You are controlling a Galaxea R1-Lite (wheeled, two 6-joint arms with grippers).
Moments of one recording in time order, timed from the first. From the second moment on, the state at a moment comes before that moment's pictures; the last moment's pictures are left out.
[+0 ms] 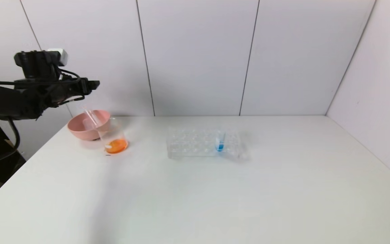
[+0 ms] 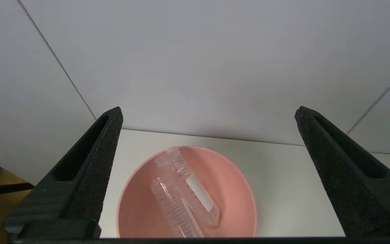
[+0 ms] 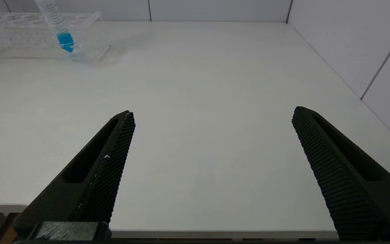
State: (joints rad) left arm 0.11 2.04 -1.49 -0.46 0.01 0.00; right arm 0.00 0.00 0.00 0.00 0.00 0.00
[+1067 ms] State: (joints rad) left arm 0.07 0.52 -0.70 -0.20 -0.44 0.03; right arm 0.00 0.00 0.00 0.00 0.00 0.00
